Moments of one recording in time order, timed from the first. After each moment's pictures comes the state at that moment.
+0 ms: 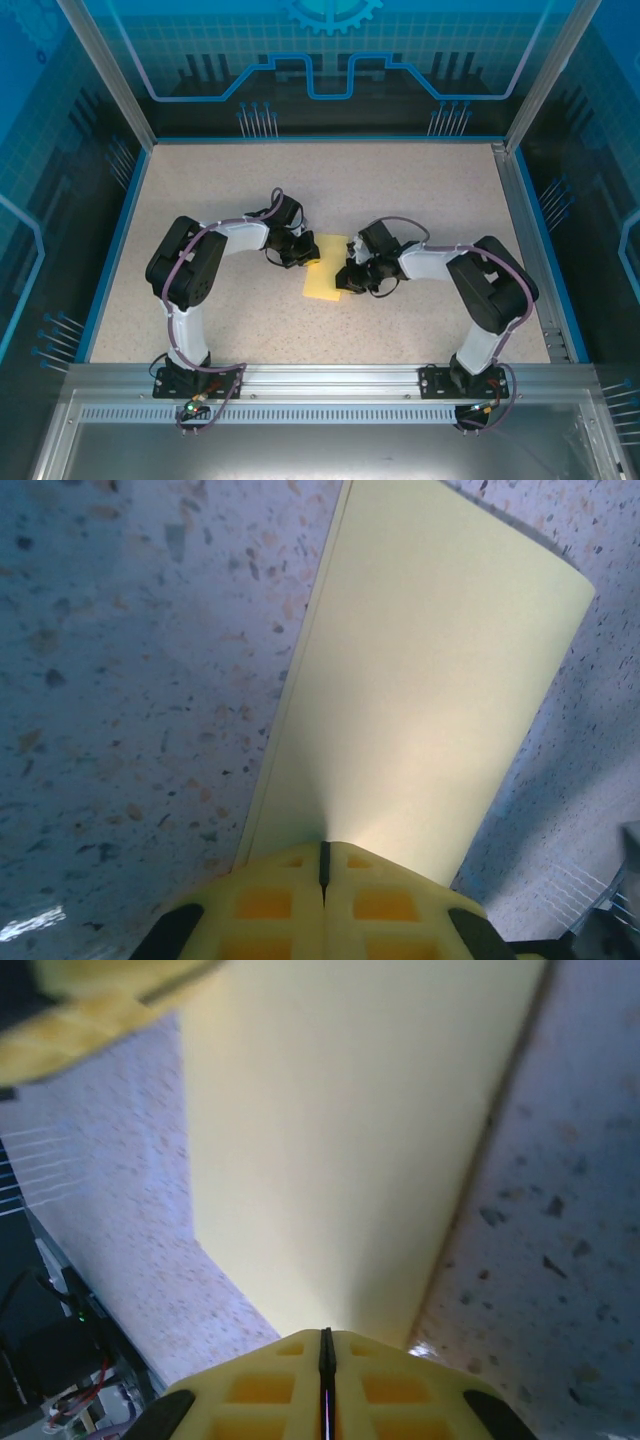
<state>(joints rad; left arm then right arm) -0.42 1.94 1.10 -0.32 0.51 -0.79 0.58 1.75 0.80 -0.15 -0.61 0.74</state>
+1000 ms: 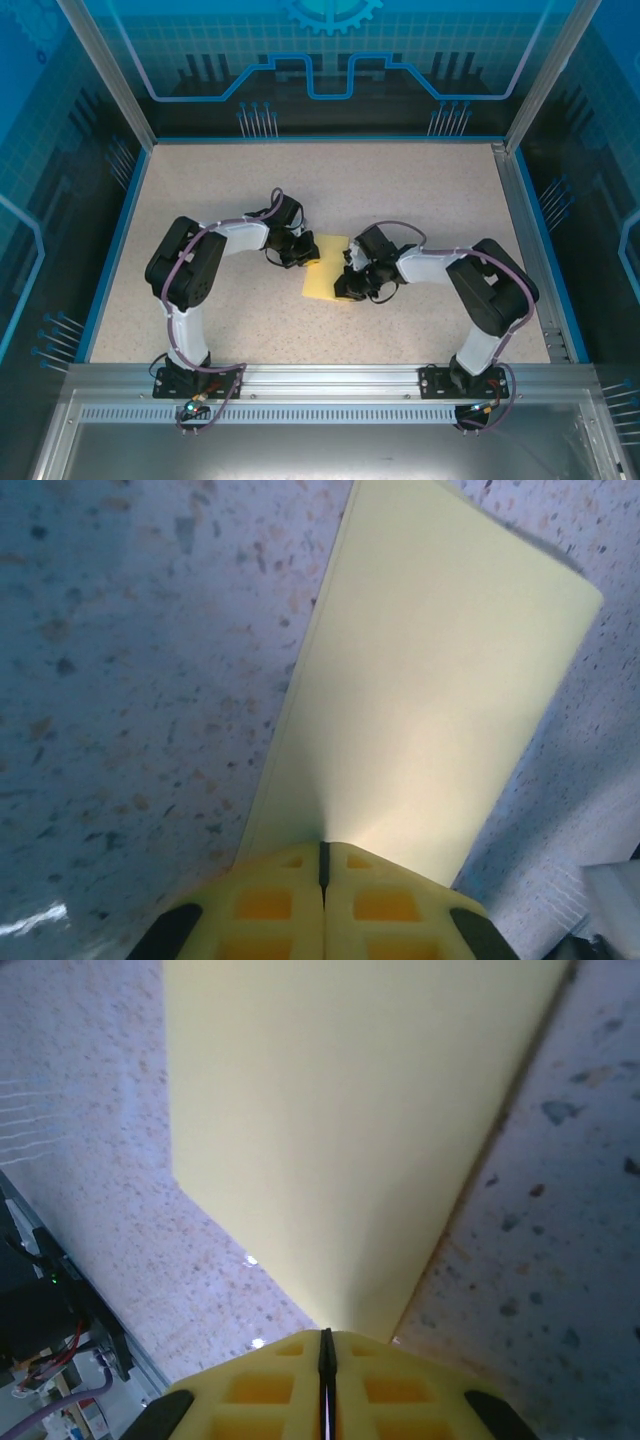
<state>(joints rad) -0.43 1.92 1.10 -0.34 0.50 -0.80 0.61 1.71 0.81 -0.22 -0.61 0.69</state>
